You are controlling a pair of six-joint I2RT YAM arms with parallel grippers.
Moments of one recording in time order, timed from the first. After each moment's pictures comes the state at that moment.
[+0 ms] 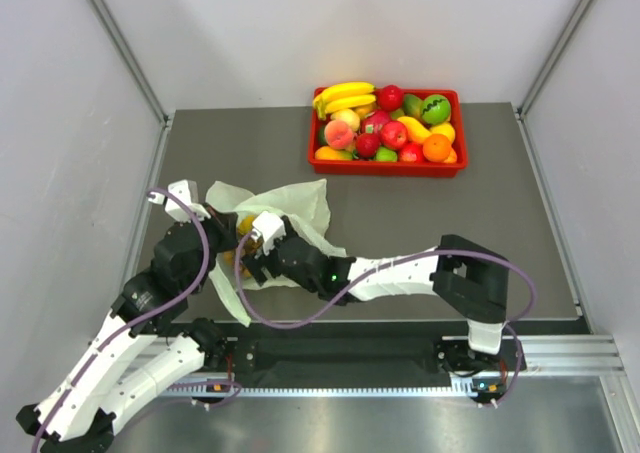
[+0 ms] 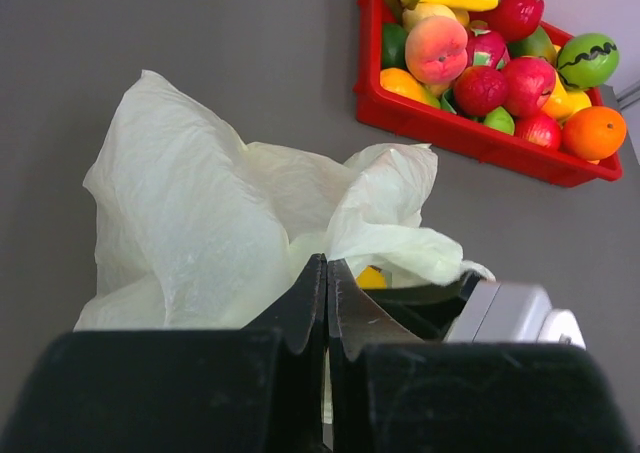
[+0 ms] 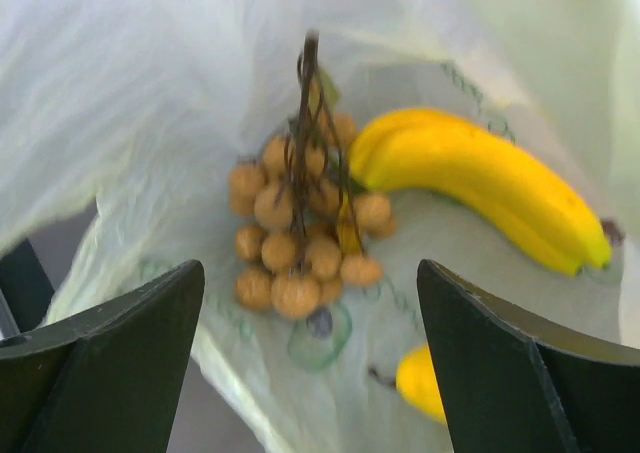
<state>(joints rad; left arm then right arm) -0.66 0.56 0.85 -0.59 -0.53 -0.58 1.30 1.85 1.12 0.46 0.38 0.08</state>
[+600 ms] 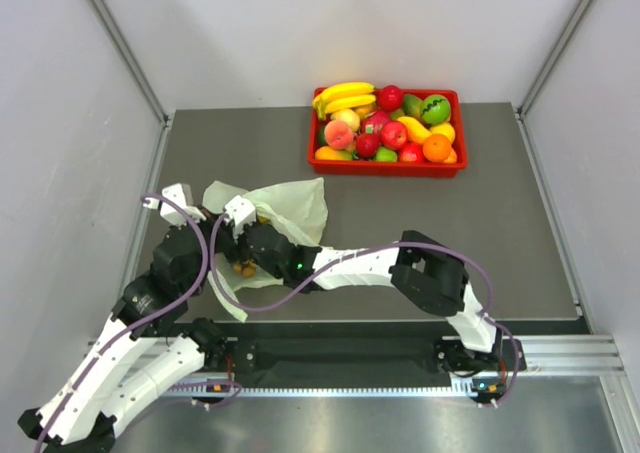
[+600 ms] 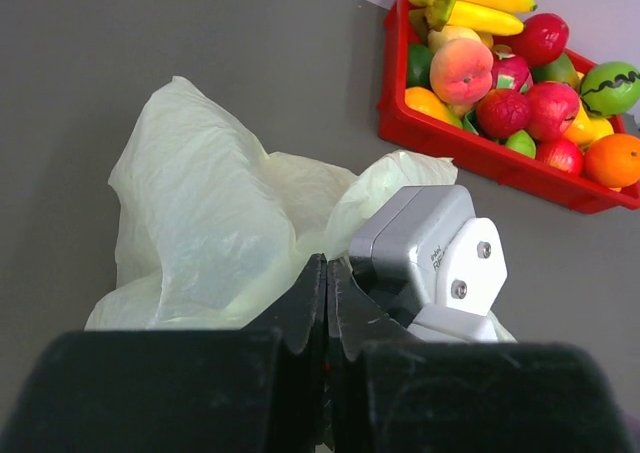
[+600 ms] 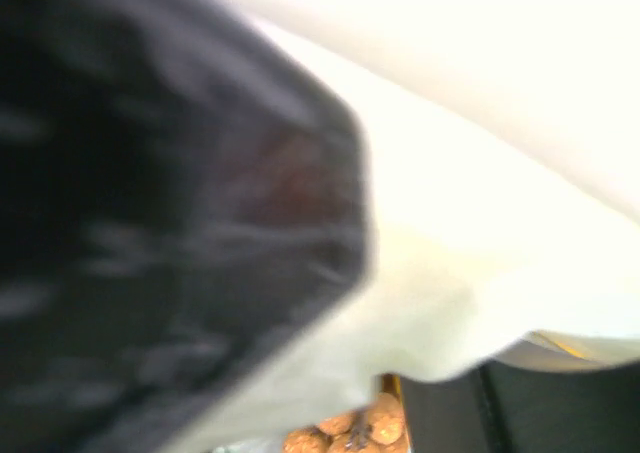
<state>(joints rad) -0.65 0.53 0.82 -0.57 -0.57 -0.59 1.27 2.11 1.48 0.49 0.35 0.13</state>
